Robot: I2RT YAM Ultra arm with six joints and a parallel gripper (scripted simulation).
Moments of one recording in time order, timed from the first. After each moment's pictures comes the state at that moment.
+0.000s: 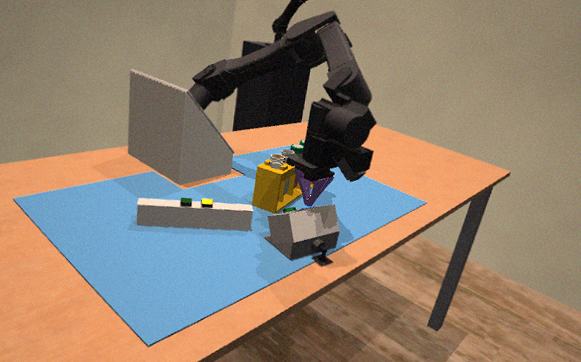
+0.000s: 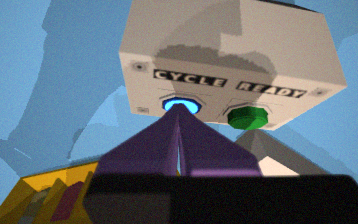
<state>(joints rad) -0.09 2.60 1.86 -1.05 -0.77 -0.26</state>
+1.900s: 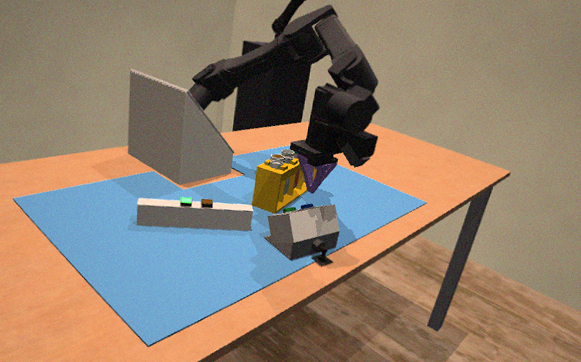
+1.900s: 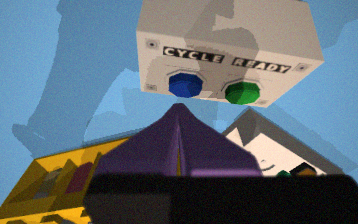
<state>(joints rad) -0.12 2.60 1.95 -1.20 -0.76 -0.33</state>
